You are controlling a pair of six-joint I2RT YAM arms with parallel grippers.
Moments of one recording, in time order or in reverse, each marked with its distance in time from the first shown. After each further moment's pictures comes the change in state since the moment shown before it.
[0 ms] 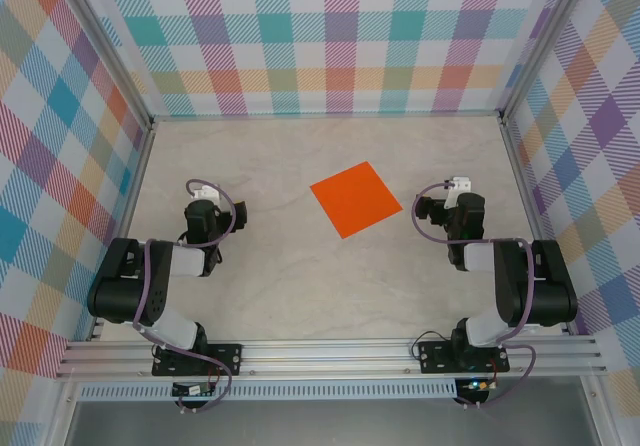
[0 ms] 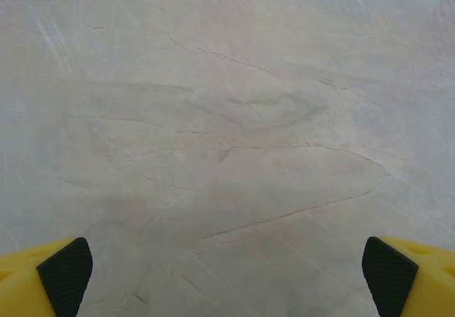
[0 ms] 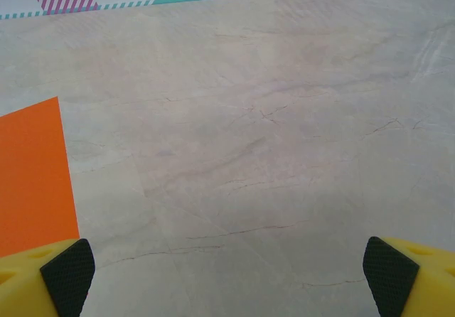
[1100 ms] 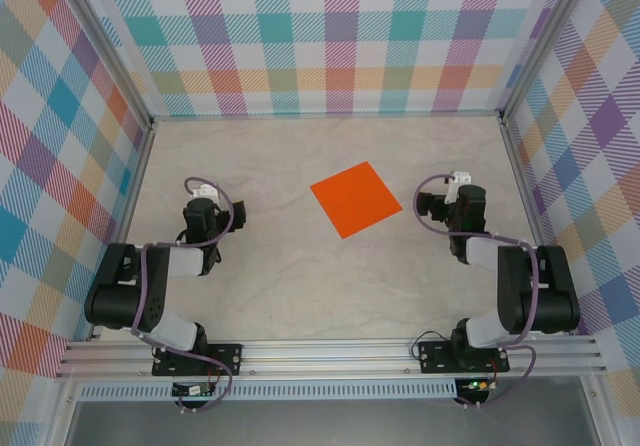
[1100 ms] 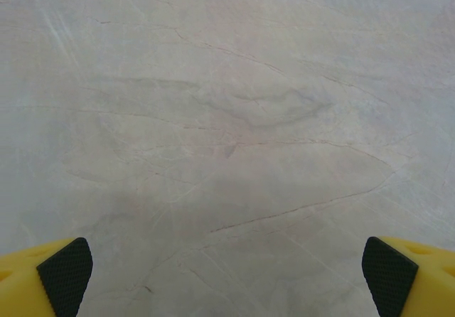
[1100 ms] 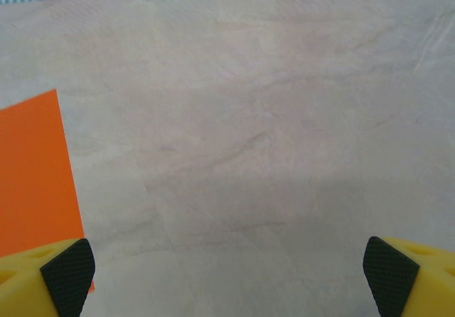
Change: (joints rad) left arm 0.000 -0.064 0.024 -0.117 -0.027 -0.017; right arm 0.000 -0.062 0.106 -0.235 -0.005 0.000
